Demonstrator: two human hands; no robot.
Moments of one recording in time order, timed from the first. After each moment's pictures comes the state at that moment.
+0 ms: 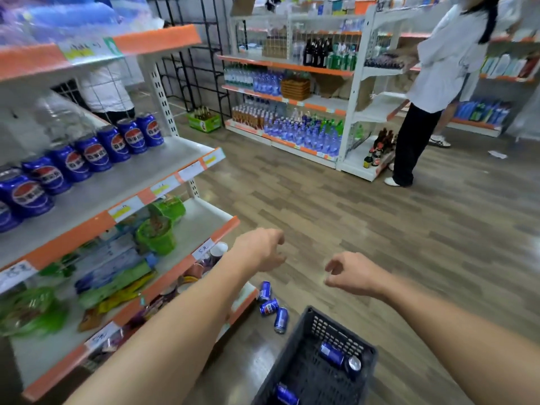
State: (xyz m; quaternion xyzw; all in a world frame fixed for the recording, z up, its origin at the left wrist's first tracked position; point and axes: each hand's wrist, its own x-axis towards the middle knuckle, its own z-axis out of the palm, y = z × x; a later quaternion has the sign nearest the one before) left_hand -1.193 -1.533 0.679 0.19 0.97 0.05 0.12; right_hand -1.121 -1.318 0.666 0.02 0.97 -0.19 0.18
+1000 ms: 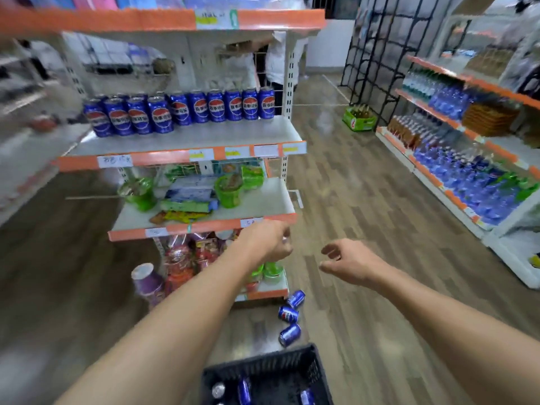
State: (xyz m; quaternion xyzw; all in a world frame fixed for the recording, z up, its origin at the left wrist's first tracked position) left_hand -1.212 -1.453 0.690 -0.17 0.97 0.14 0.08; right_hand -1.298 -1.269 0.687 -0.31 0.92 -0.15 0.21
